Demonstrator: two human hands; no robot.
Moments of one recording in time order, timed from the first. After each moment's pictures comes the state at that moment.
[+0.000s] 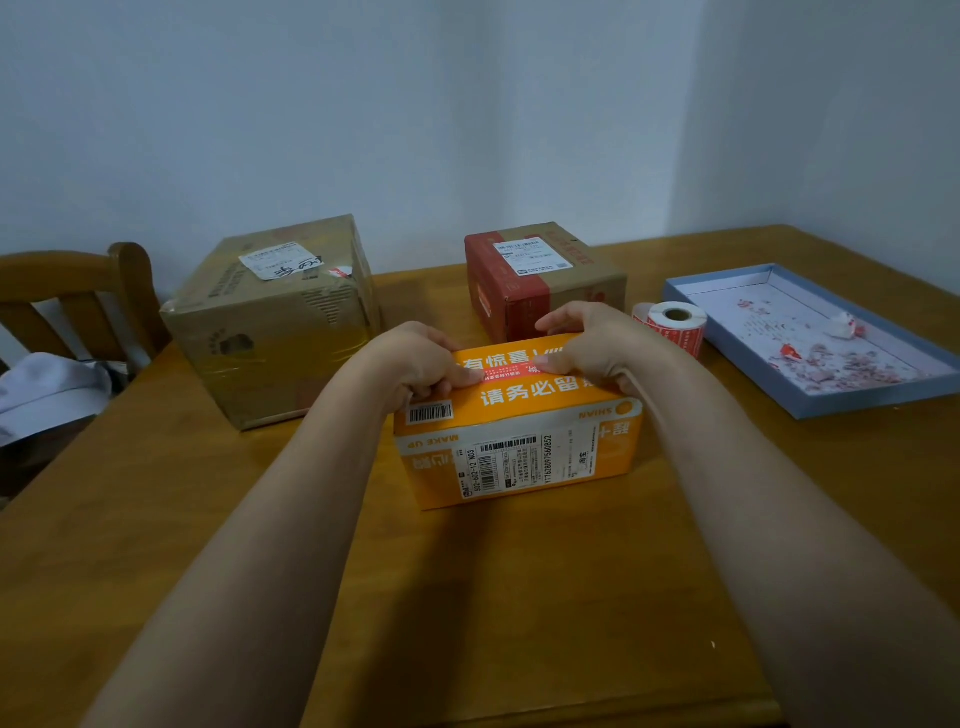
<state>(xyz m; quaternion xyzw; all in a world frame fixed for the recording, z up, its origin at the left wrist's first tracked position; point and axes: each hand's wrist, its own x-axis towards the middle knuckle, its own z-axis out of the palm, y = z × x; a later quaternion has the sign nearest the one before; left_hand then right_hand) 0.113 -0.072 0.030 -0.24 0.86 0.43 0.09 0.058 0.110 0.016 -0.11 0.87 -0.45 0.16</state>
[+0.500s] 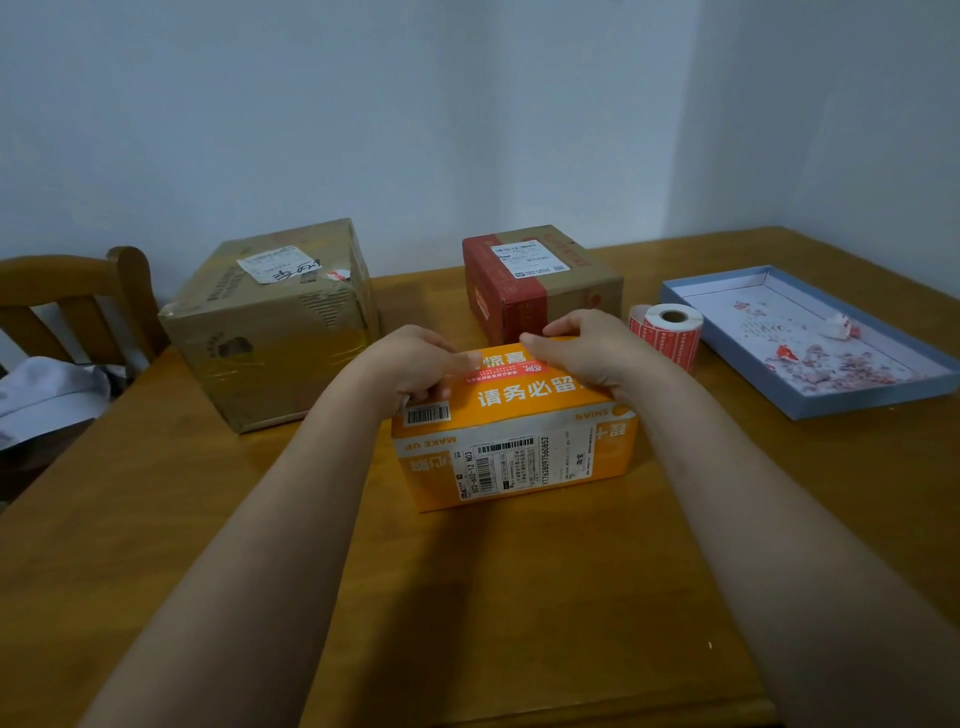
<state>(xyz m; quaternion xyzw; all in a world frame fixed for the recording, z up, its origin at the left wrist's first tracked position) 0.117 -0.072 0.024 -0.21 0.88 0.41 0.06 0.059 0.107 0.006 -0.09 0.89 -0.43 0.12</state>
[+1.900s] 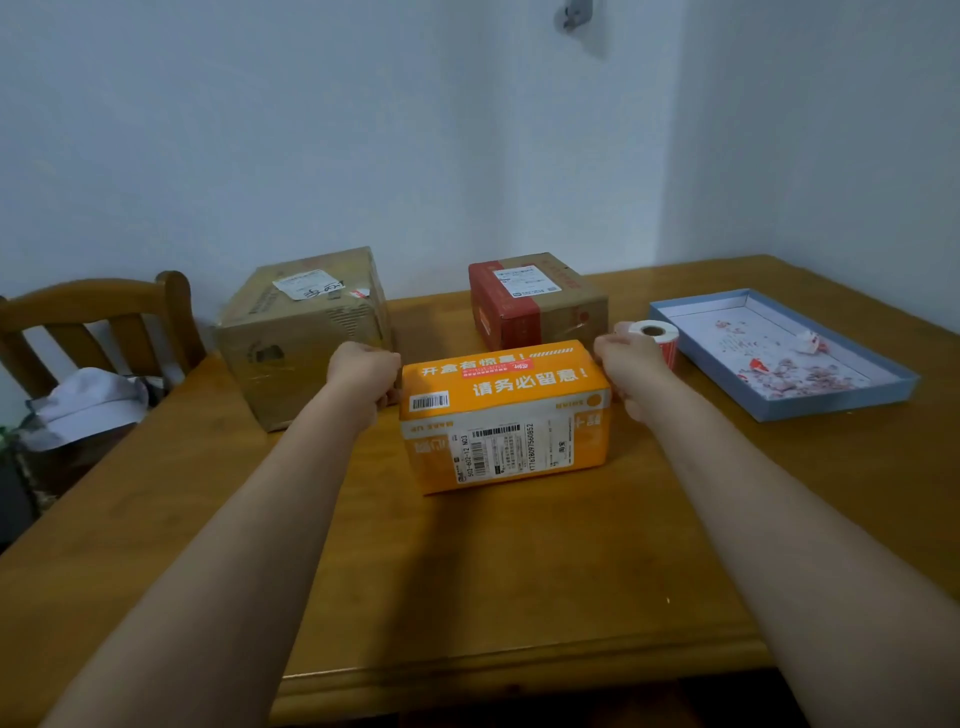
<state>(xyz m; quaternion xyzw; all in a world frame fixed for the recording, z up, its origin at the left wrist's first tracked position) 0.158 -0.087 0.022 -0.35 0.77 0.52 -0.15 0.062 0.144 -0.014 0.06 0.76 -0.64 0.07</state>
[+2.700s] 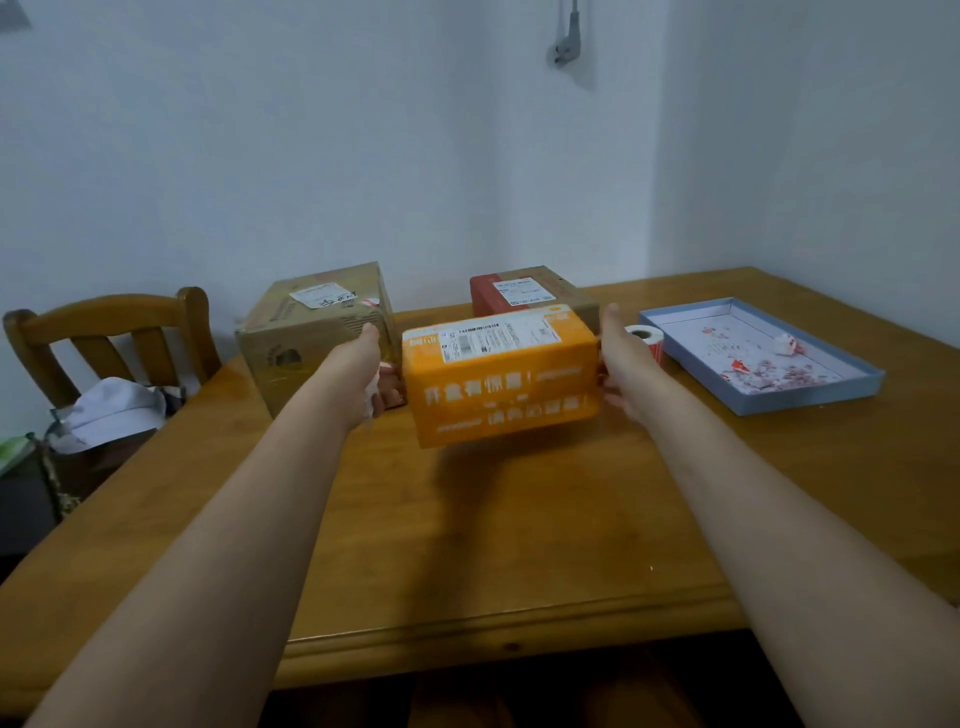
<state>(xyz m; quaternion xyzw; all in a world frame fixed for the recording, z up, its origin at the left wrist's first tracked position) 0.201 -0.075 0.047 -0.36 0.69 0.62 -0.12 0.100 0.153 0.006 0.04 0.74 -0.66 0.10</state>
